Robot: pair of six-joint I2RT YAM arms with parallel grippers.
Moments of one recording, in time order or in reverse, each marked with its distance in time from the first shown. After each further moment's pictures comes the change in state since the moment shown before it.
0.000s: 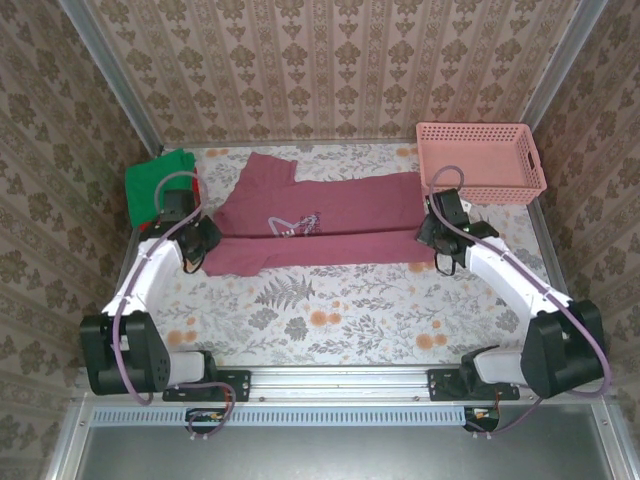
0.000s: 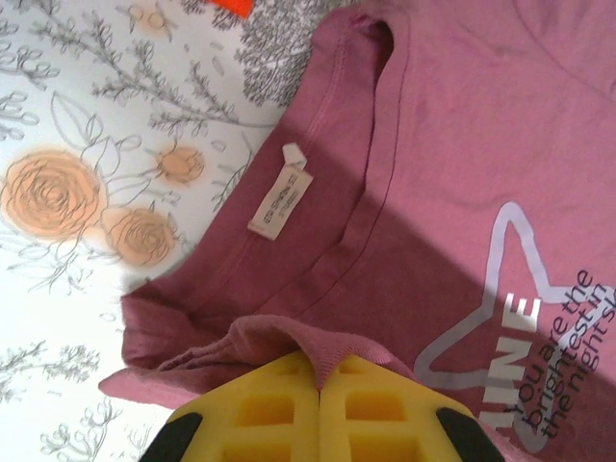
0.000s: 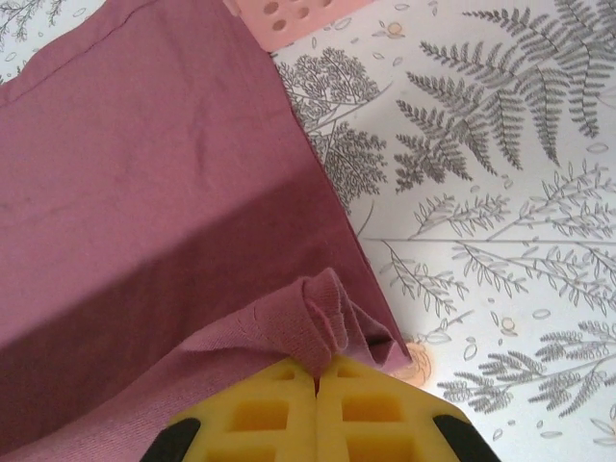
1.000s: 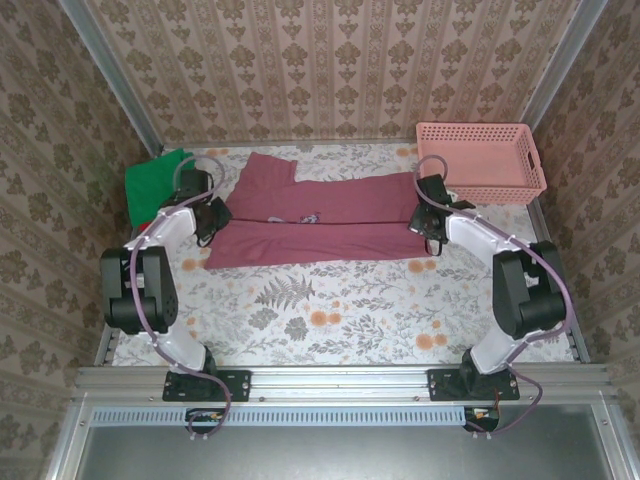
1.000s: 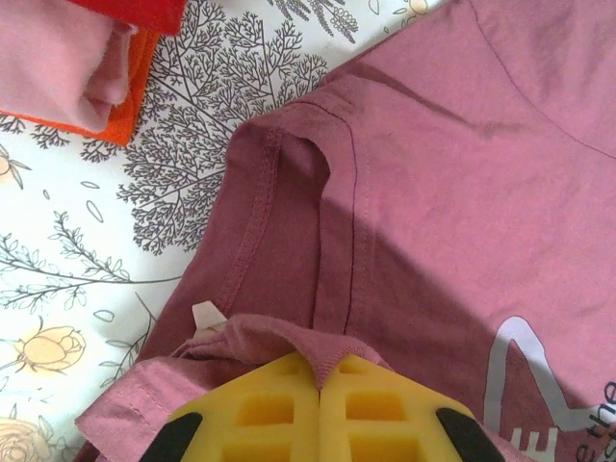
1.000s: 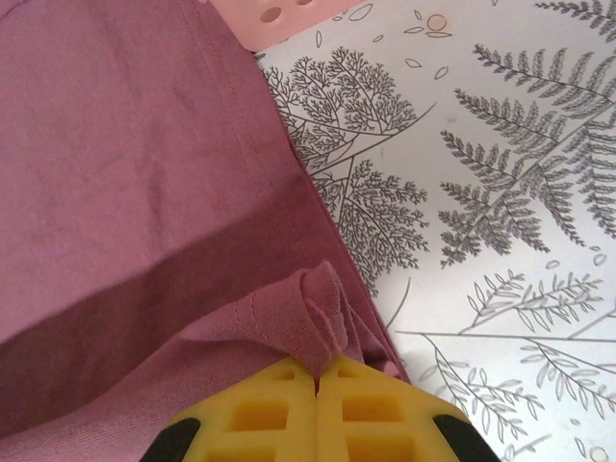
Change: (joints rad) left arm -0.022 0.365 0.179 0.168 -0.015 0.048; right arm -0.044 0.340 0.145 0.086 -0.010 -0.027
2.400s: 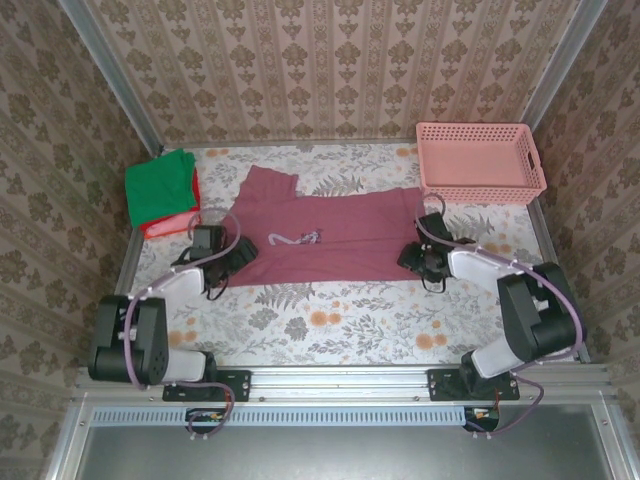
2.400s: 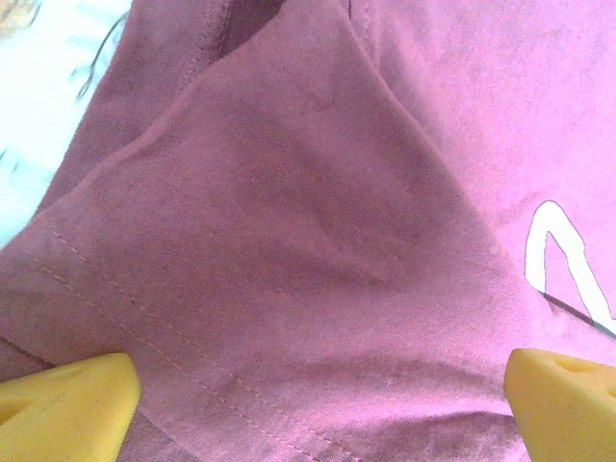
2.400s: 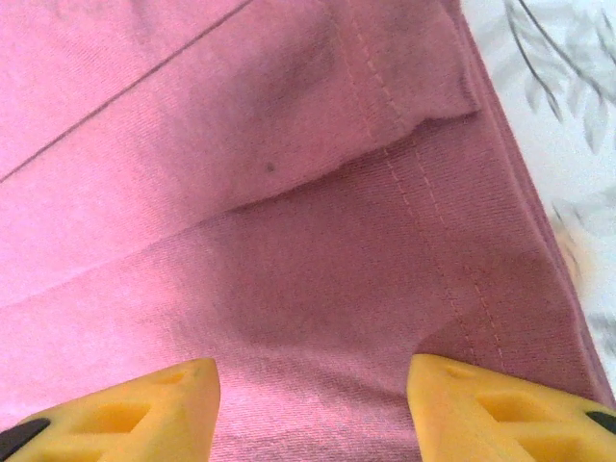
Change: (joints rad) left arm -0.108 -0.363 -0.595 0.311 0.042 -0.080; right arm 0.058 -0.189 -0.375 0.109 -0.251 0.107
